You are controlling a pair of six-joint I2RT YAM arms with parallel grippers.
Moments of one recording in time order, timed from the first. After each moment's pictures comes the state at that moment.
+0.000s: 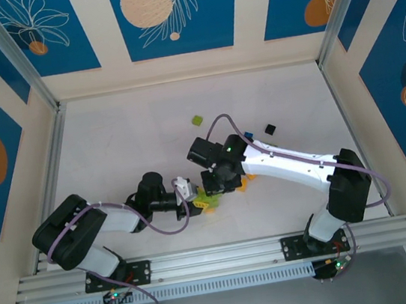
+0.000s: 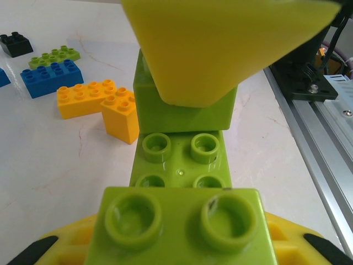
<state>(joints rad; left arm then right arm) -0.68 1.52 0.33 0.74 0.79 0.29 0.99 1.57 1.33 -1.12 -0.02 0.87</state>
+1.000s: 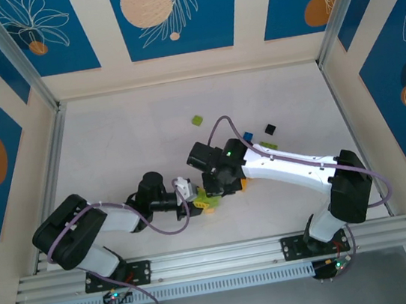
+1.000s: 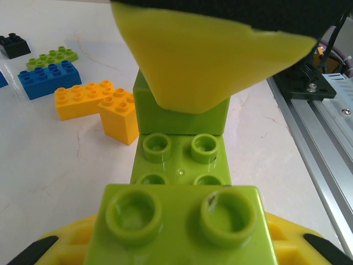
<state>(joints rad) -0.68 1.52 0.33 0.74 0.80 0.30 1.02 1.56 1.30 -1.11 0.03 0.95</state>
